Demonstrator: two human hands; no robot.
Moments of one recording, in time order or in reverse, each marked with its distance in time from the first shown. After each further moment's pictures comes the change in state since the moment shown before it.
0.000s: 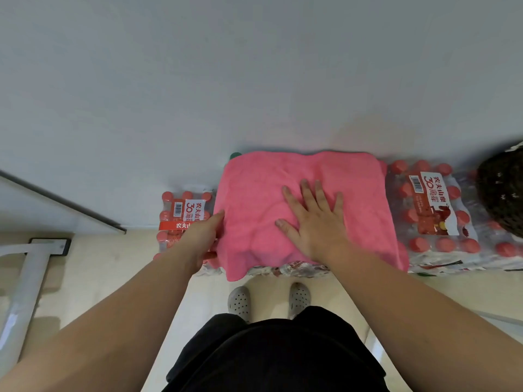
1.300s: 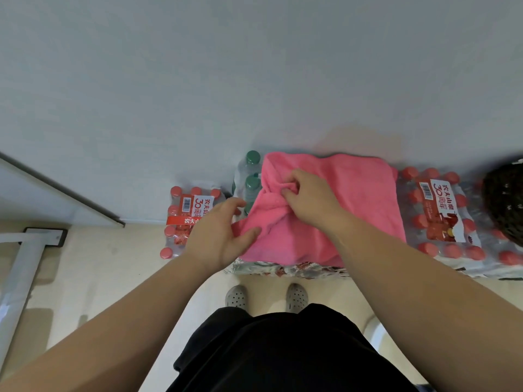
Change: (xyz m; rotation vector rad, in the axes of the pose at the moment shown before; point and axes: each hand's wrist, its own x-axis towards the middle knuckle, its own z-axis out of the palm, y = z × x) left_hand -0.026 -0.005 -0.017 0.774 0.138 0.930; right_hand 0.038 -0.044 -0.052 0.562 0.176 0.021
